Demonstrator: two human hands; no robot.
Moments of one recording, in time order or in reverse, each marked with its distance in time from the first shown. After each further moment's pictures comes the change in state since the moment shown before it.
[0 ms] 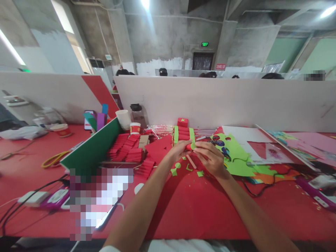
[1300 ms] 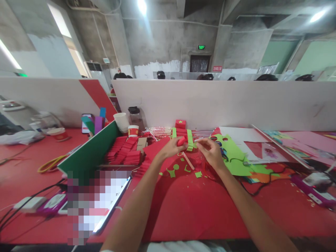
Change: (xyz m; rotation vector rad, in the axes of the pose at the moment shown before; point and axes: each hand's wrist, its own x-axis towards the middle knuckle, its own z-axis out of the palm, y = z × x) left_hand -0.023 0.034 -0.020 0.792 -0.200 0.517; right_hand 0.006 0.022 -0.001 0.292 -0.014 0.705
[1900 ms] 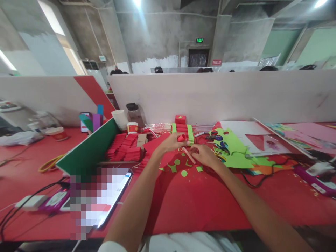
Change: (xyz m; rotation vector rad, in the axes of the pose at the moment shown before) left_hand 0.005 -0.004 -0.007 0.191 -0.122 -0.028; right_hand -0.013 0.018 0.017 -0.558 -0.483 0.117
